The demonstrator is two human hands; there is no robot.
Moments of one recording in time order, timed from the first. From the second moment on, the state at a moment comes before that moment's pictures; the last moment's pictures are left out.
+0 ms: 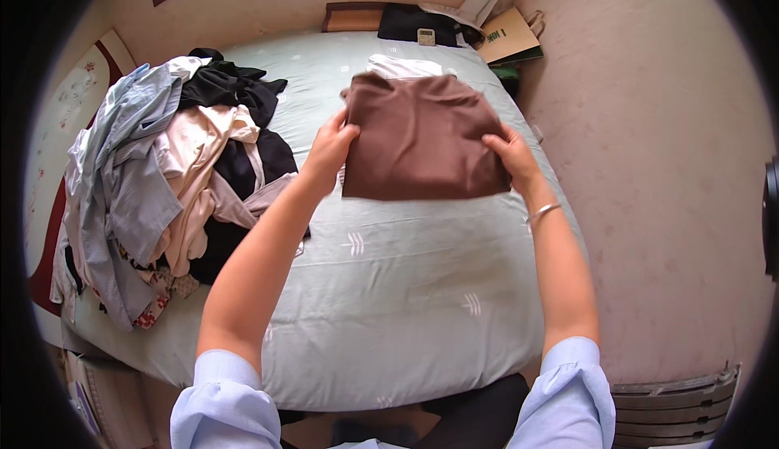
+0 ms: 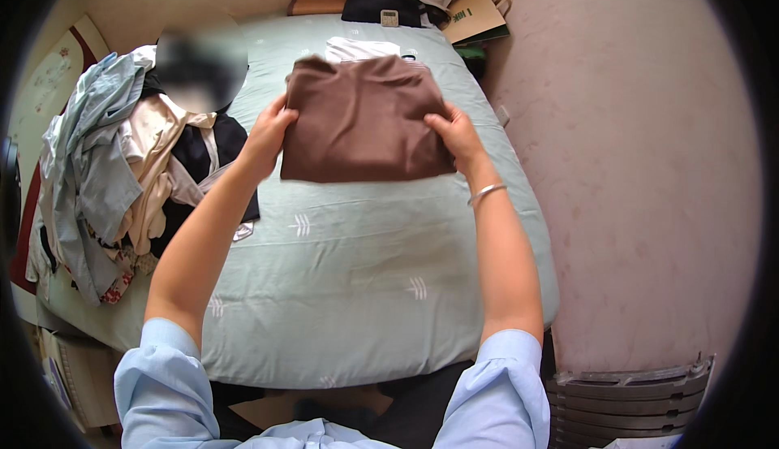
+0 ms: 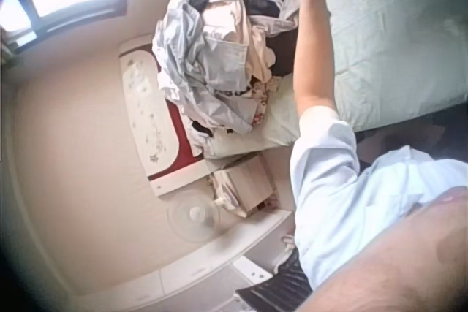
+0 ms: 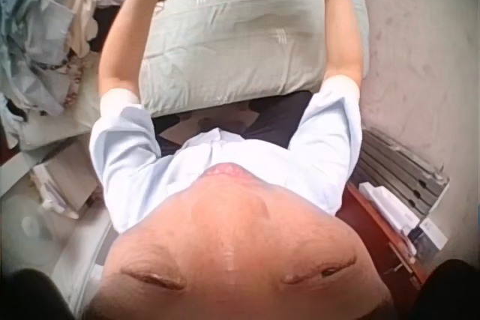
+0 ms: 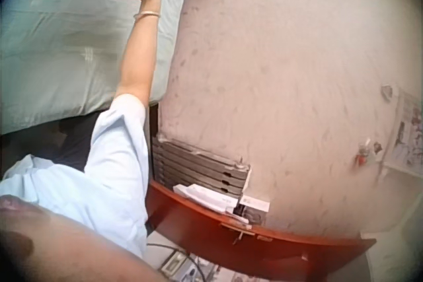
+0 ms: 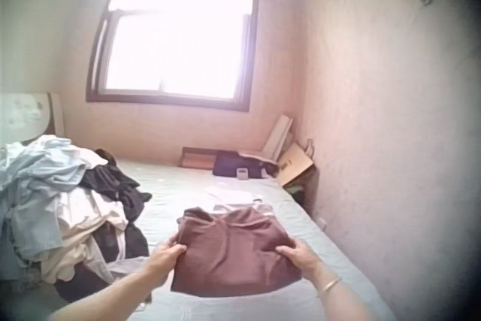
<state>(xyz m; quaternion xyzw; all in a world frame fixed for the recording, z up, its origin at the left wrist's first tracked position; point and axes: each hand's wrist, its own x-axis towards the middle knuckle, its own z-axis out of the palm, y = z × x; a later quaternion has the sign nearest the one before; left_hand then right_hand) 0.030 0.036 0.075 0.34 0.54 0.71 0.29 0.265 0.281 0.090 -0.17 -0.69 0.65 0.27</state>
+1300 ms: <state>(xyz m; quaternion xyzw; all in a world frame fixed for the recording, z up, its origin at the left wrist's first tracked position) -0.021 0.207 -0.020 0.50 0.85 0.15 -0.08 0.129 0.333 -0.007 -0.32 -0.94 0.06 0.13</state>
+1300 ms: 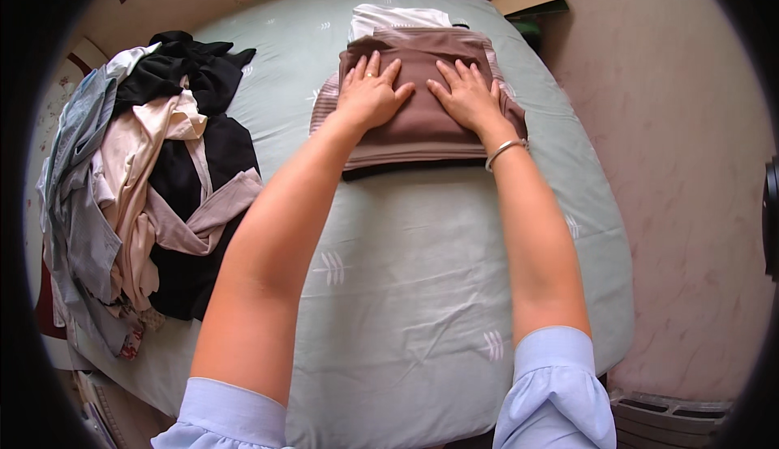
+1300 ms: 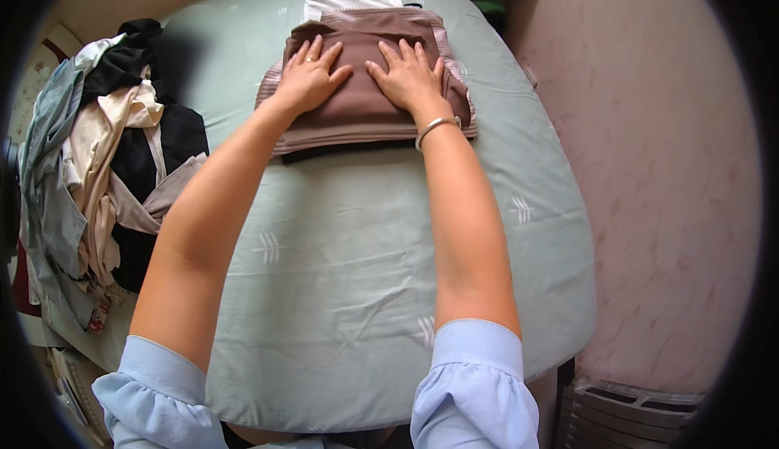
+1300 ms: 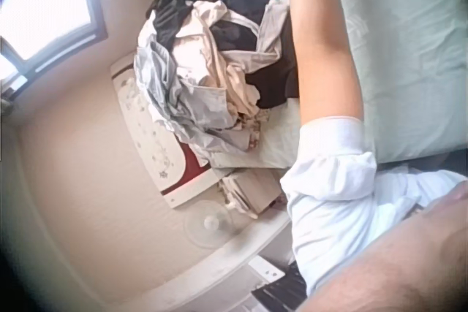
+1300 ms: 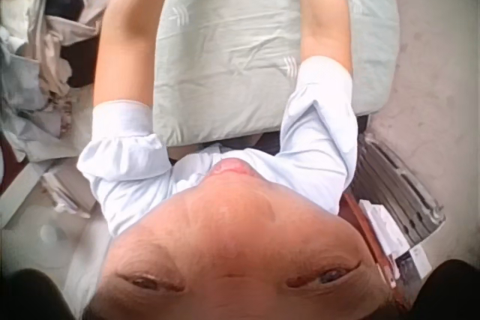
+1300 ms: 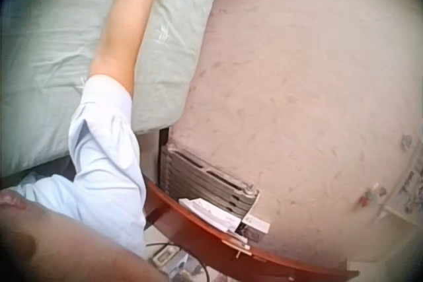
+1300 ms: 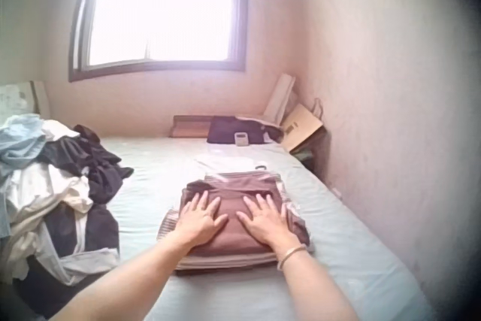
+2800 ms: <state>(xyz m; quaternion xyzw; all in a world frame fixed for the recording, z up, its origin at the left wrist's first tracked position) 0.072 -0.095 0.019 0.37 0.73 0.56 0.08 0.177 0.042 -0.015 -0.20 -0.52 0.72 0.42</state>
